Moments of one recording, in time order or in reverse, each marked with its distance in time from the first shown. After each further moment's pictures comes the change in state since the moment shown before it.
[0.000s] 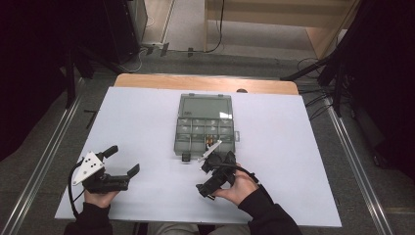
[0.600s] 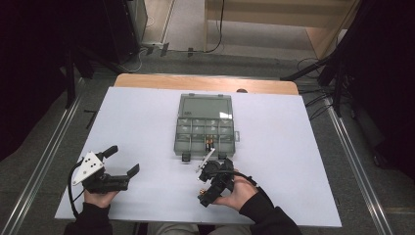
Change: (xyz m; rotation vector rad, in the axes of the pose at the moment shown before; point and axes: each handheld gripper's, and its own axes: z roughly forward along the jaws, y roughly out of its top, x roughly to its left) left arm 0.000 0.000 0.000 0.001 0.003 -0.002; right arm 0.012 -0.007 0.012 0.115 0.033 -0.073
